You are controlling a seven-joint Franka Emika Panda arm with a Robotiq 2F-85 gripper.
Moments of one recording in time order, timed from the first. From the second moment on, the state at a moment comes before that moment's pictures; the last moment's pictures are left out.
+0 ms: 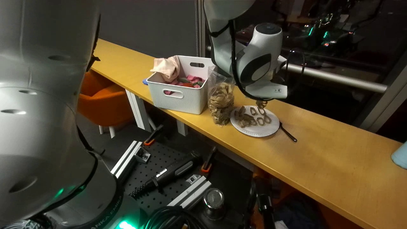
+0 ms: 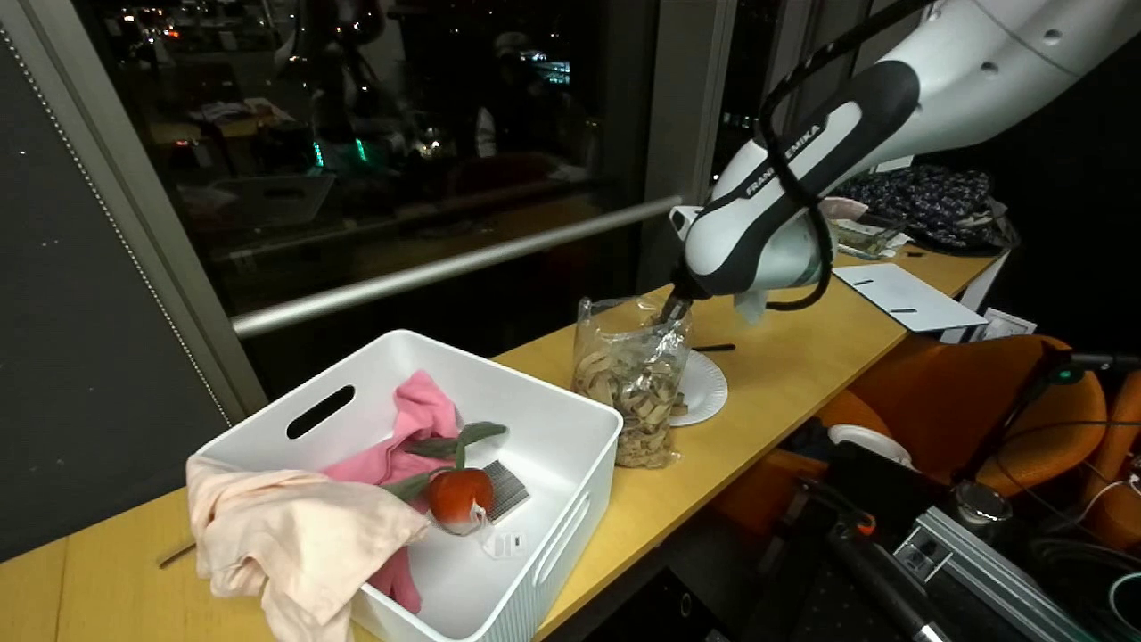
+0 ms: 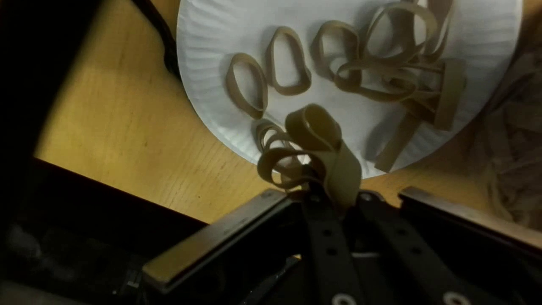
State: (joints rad) arm -0.52 0.51 0.22 -2.10 0.09 3.00 -0.77
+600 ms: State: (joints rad) arm -0.80 0.17 0.46 -2.37 0.32 3.09 -0.83
